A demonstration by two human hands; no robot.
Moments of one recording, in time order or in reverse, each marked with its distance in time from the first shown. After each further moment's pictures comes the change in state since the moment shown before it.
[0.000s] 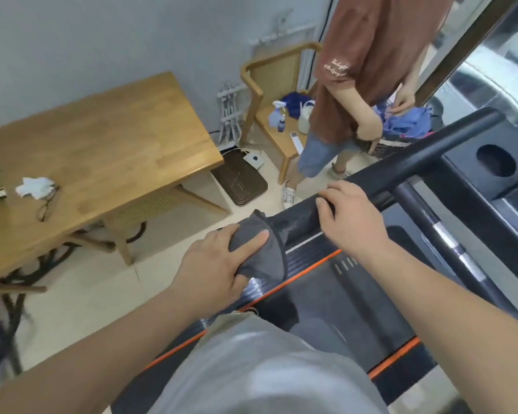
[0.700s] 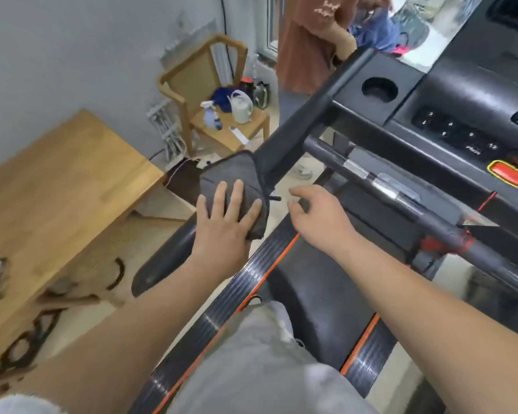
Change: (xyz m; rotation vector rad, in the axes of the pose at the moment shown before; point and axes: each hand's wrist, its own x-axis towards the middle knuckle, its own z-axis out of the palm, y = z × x) left_hand 0.081 0.110 0.030 0.450 -0.030 0.194; right_hand -0.099 0.055 -0.021 0.420 0.003 0.421
